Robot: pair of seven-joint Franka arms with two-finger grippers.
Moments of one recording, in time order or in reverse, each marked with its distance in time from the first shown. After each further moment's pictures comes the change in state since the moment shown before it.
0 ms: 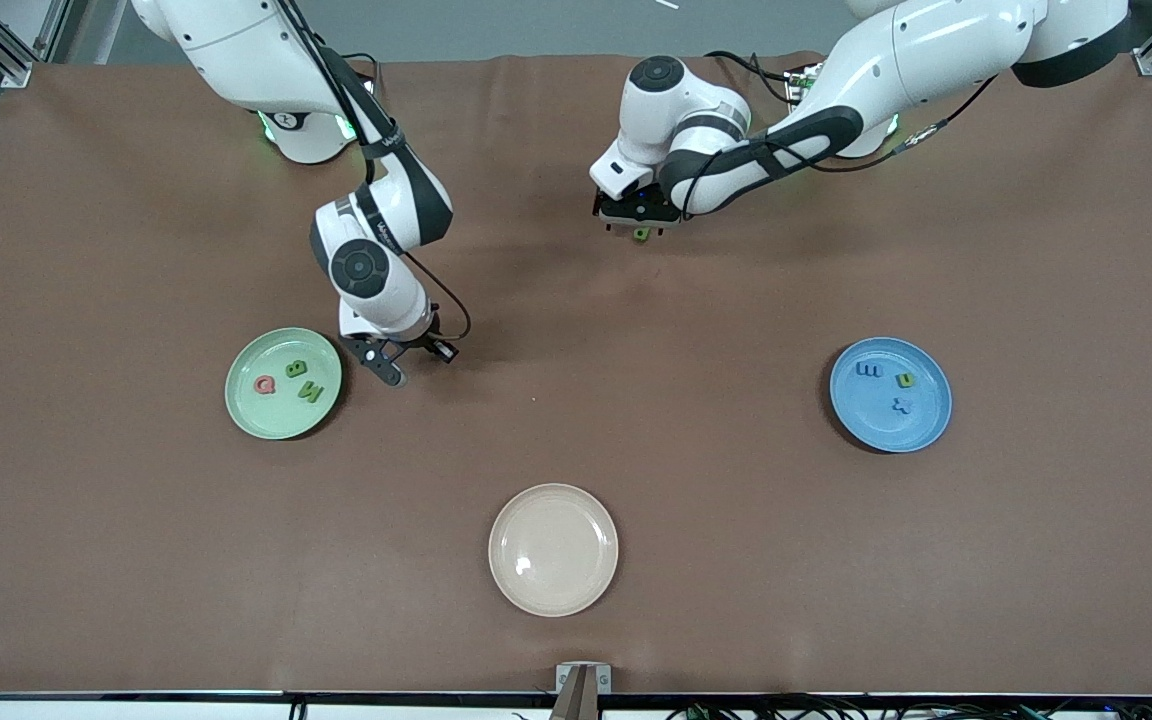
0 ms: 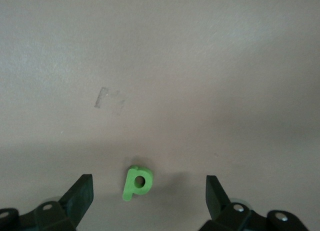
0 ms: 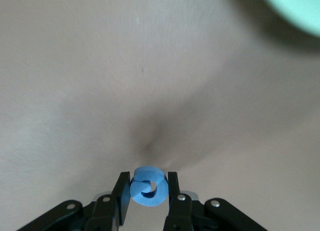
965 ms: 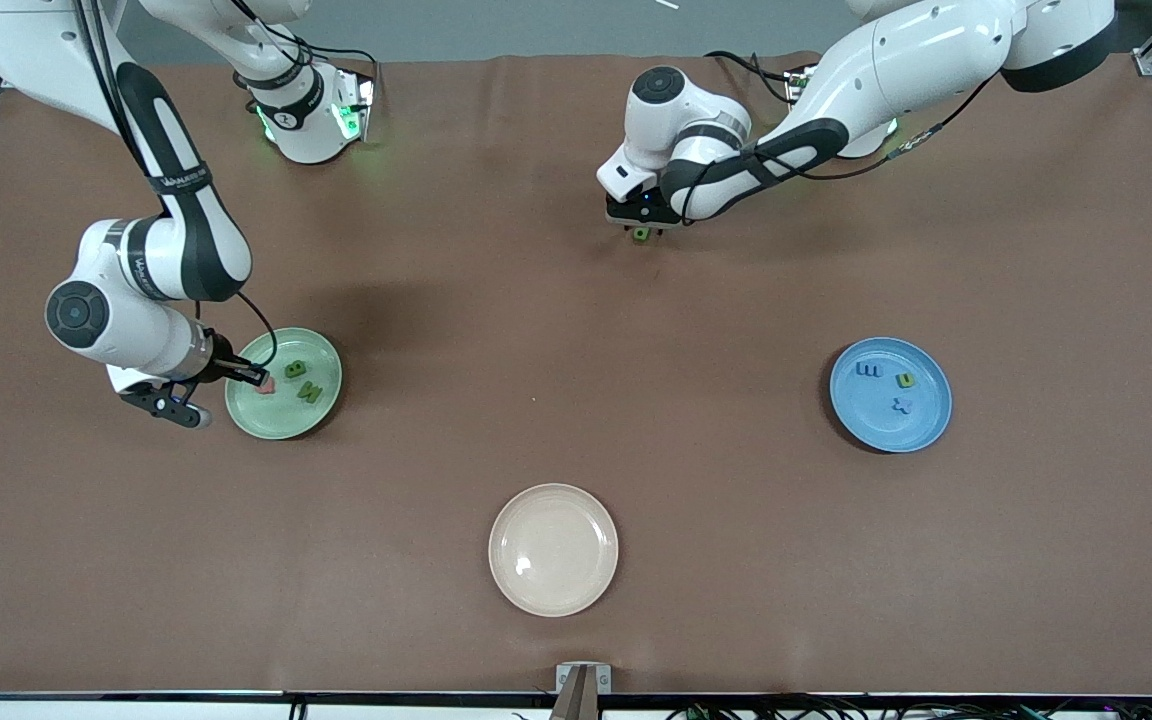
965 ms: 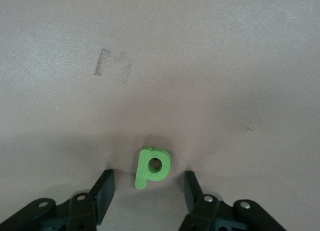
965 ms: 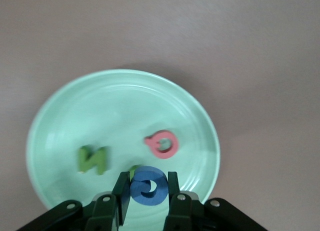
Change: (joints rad) left arm -0.069 0.002 0.083 -0.024 0.001 0.030 0.017; right arm -0.504 -0.095 -0.014 -0.067 -0.084 -0.056 -0.773
